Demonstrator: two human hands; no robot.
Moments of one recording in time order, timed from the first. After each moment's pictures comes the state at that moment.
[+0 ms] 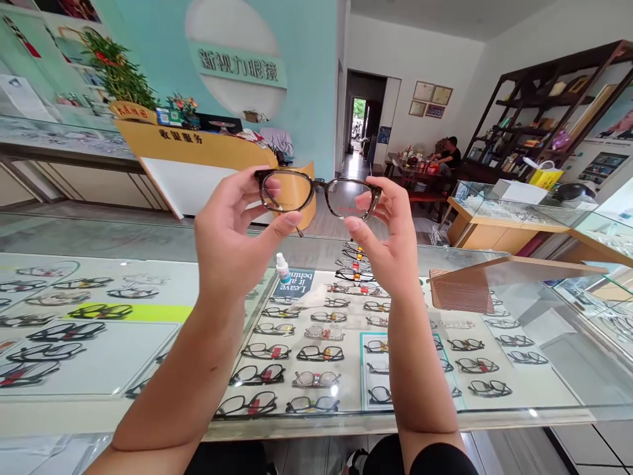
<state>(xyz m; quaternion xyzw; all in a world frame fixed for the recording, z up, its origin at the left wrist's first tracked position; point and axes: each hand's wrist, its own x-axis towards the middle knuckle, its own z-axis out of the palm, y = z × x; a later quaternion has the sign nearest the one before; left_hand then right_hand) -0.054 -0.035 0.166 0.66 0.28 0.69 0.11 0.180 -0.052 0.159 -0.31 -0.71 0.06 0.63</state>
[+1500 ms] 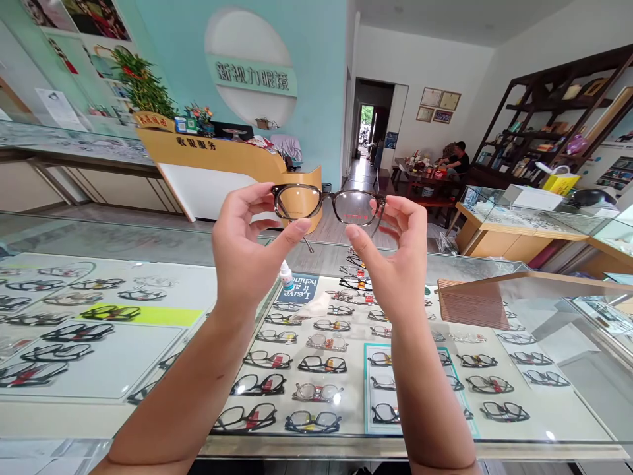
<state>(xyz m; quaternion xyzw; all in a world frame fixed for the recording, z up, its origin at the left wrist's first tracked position) -0.043 -0.019 0.150 0.62 0.31 0.72 0.09 0.167 -0.060 0.155 -0.38 -0.63 0.08 0.67</state>
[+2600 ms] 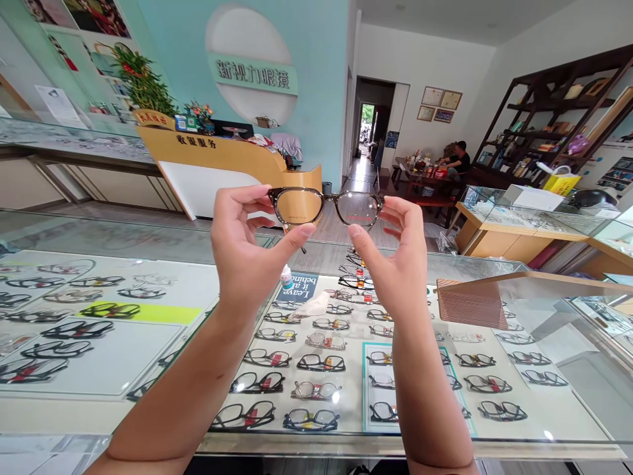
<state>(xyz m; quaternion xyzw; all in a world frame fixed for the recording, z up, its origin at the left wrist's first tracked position) -0.040 -0.023 0.150 0.62 0.31 0.72 0.05 0.170 -0.066 0.158 -0.42 -0.63 0.06 0.65</state>
